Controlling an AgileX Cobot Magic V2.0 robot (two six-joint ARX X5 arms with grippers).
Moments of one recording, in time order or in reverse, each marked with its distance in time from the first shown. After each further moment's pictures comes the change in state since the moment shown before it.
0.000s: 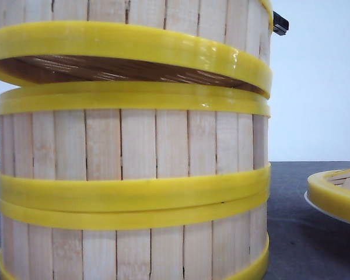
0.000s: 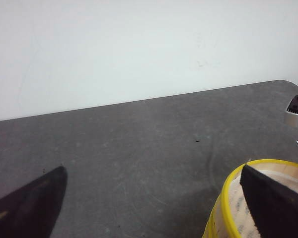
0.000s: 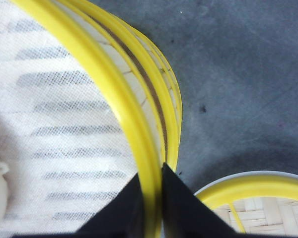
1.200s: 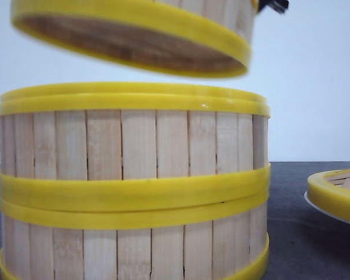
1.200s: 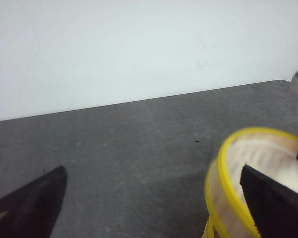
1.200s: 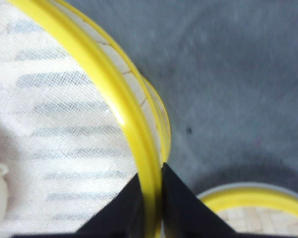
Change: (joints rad) left arm 0.000 0.000 0.000 0.000 0.000 0.000; right arm -0.063 0.001 0.081 -0.018 -0.005 -0.006
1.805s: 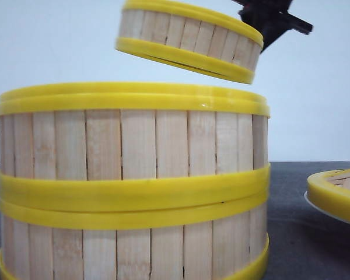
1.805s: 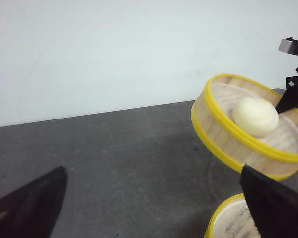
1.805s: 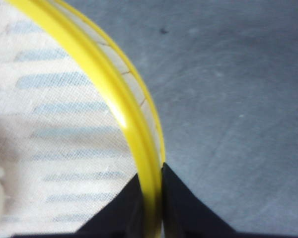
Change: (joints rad) left arm 0.000 0.000 0.000 0.030 0.000 -0.002; right arm -0.306 0.237 0.415 0.001 -0.108 0.010
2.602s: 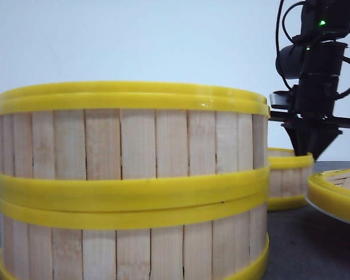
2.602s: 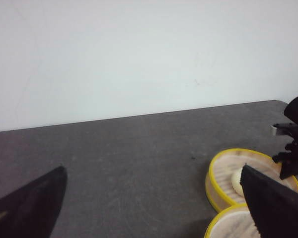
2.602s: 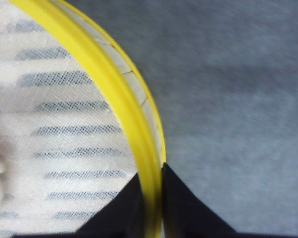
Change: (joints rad) left arm 0.000 0.000 0.000 0.025 0.000 -0.021; right arm -0.149 0.009 -0.633 0.418 0.163 0.129
